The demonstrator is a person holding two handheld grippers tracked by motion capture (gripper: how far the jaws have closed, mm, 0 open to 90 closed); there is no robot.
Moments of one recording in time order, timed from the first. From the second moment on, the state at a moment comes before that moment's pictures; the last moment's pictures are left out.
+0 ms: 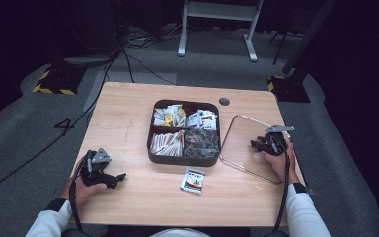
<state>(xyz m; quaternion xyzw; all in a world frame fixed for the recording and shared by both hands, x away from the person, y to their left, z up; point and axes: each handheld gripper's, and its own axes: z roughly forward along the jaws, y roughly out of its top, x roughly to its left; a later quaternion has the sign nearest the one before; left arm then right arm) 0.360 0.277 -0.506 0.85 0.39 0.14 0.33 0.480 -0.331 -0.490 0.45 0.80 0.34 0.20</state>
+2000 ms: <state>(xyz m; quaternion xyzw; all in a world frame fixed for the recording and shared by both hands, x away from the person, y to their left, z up) 0.359 0.277 -0.506 0.85 0.39 0.14 0.33 0.465 -0.328 -0.406 0.40 0.80 0.36 0.24</state>
